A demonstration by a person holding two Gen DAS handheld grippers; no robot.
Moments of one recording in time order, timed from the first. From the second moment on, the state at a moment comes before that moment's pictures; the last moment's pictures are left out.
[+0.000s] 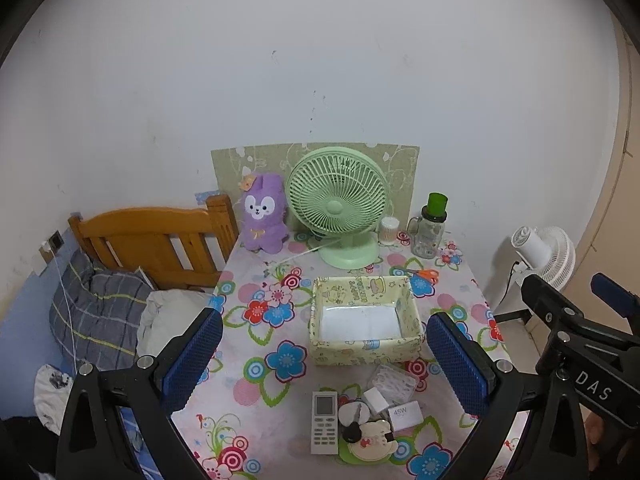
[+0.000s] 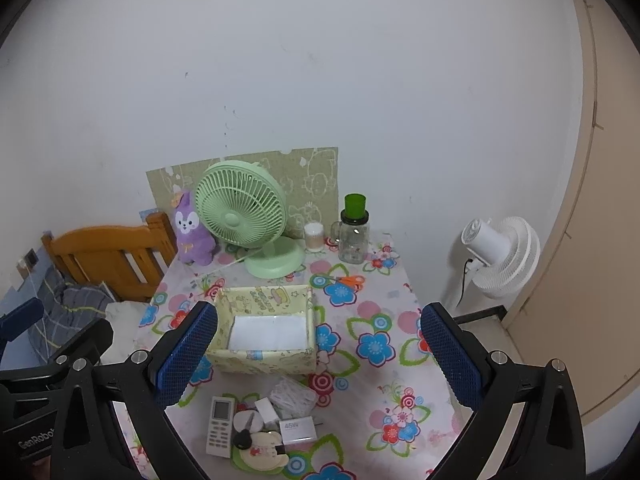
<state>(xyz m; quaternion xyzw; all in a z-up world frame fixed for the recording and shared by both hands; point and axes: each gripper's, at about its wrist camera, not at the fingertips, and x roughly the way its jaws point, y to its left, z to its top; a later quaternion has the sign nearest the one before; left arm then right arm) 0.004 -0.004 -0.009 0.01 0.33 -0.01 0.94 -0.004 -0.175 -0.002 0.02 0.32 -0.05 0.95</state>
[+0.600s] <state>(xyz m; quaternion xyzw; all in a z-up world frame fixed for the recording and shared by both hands) 0.015 -0.002 -0.007 0.02 0.33 -0.01 0.94 0.001 -0.176 -0.003 0.03 0.32 -0.05 0.95</state>
